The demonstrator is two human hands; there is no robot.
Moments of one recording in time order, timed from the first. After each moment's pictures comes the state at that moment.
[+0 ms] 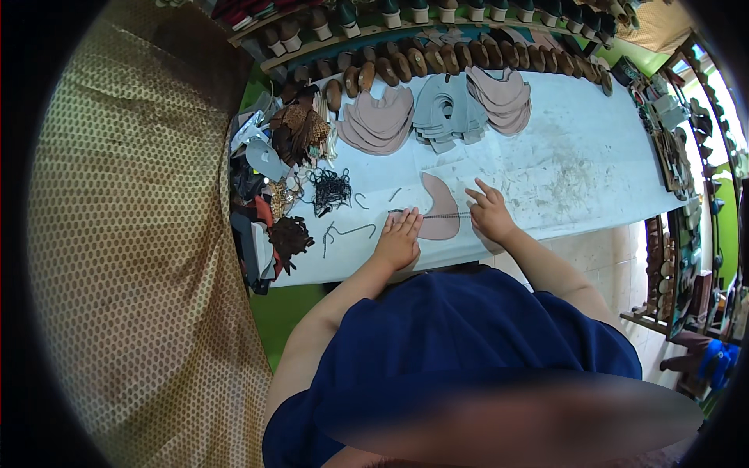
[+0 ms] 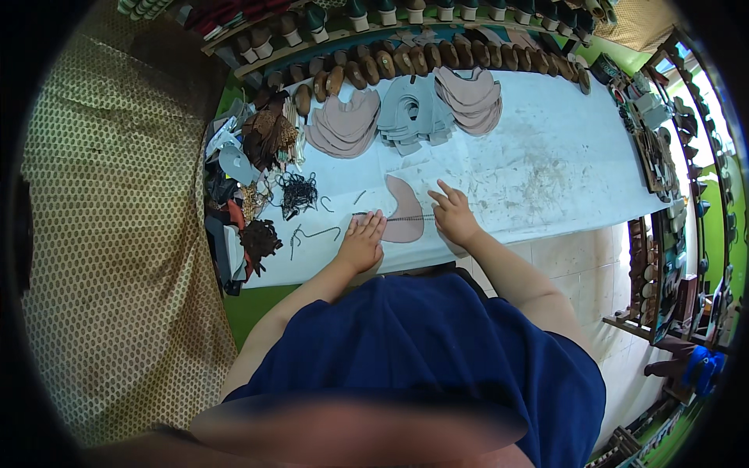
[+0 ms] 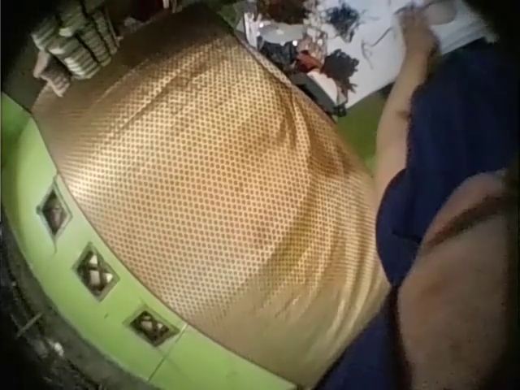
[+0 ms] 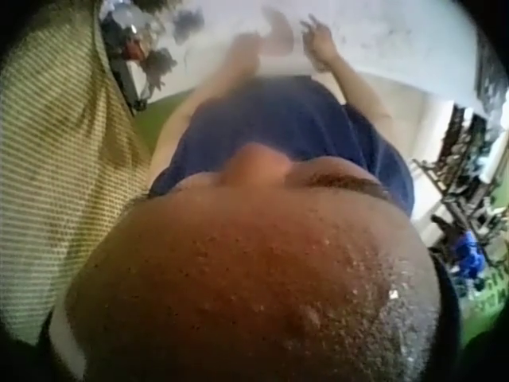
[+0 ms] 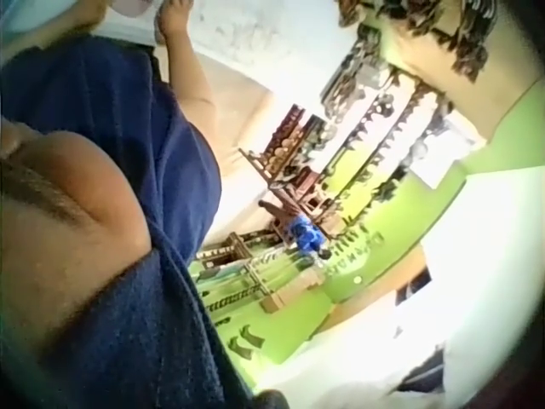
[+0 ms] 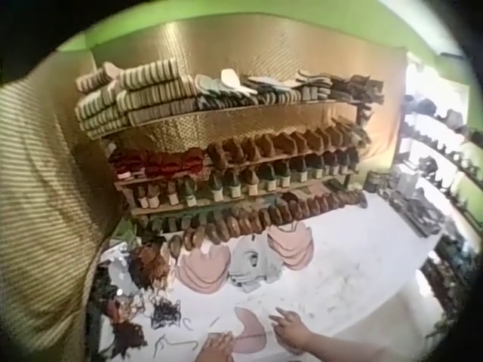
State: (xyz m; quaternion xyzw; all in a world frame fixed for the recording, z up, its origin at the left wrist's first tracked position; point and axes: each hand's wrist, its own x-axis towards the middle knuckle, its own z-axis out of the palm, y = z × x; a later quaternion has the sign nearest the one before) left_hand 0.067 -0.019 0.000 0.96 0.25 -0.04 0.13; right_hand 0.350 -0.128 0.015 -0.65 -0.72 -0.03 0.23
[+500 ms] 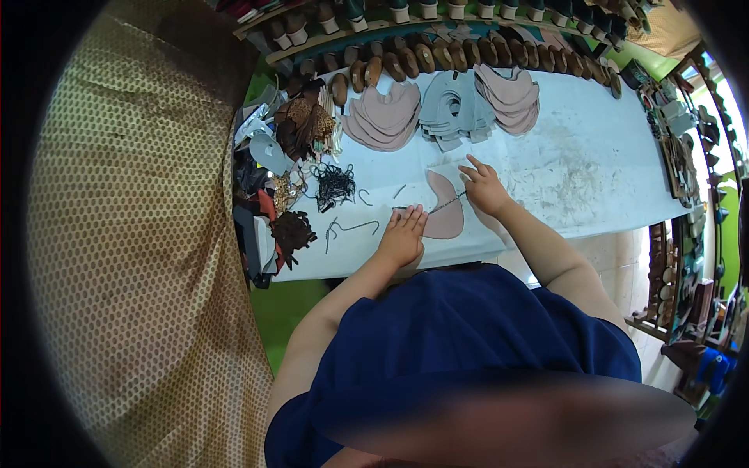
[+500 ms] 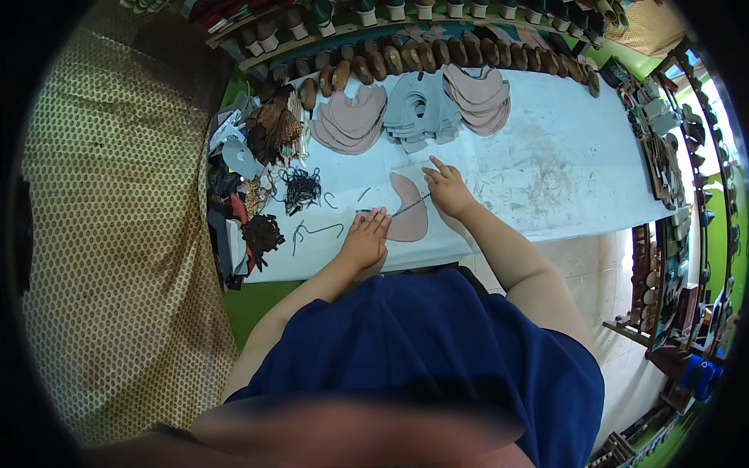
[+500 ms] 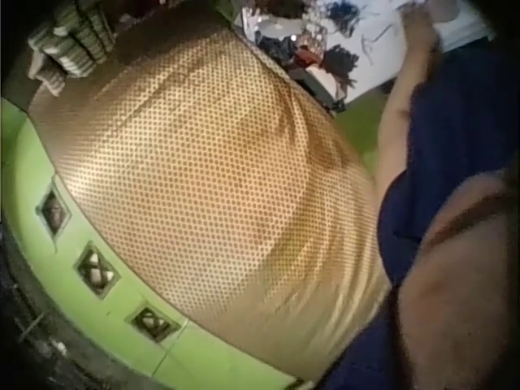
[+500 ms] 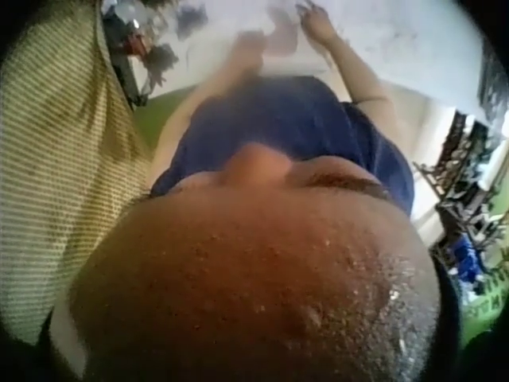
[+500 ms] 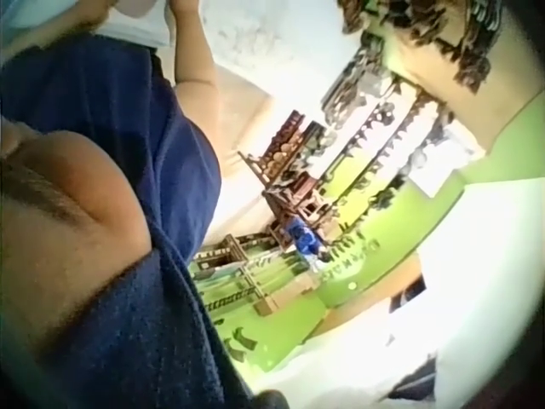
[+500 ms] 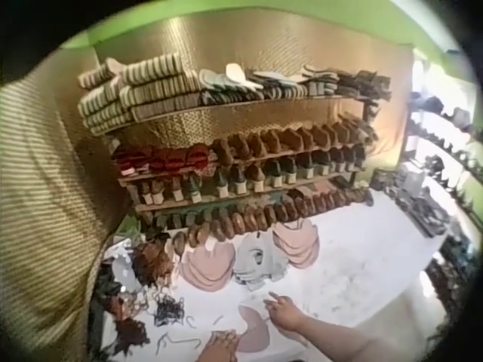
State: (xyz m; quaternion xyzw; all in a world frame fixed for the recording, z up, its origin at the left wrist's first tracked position) left_hand 0.077 -0.016 -0.005 0.96 0.26 -0.03 0.11; right_hand 0.371 -0.063 0.010 -0.64 -0.76 -0.02 0.14
